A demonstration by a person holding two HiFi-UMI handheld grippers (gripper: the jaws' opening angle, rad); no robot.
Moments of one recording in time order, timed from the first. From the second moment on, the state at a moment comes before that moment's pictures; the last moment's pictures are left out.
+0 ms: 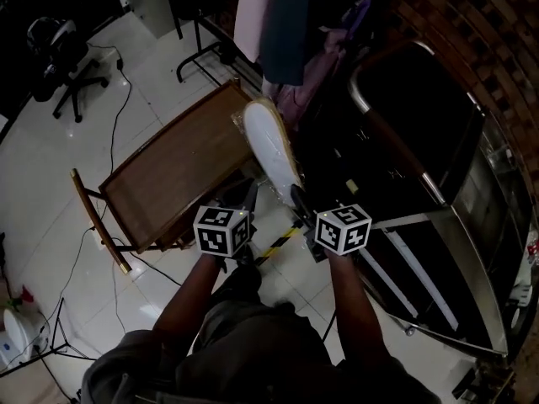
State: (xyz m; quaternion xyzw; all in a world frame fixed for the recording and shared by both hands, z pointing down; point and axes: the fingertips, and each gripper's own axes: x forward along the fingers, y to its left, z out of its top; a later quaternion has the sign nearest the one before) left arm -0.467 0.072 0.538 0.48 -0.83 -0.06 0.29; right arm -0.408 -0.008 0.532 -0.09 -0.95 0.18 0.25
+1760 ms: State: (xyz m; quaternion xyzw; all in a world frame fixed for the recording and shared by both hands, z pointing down) left arm 0.100 -0.229 0.516 0.86 -0.45 0.10 0.23; right arm 0.252 -0.266 0.509 0.49 -0.83 0.25 0.13
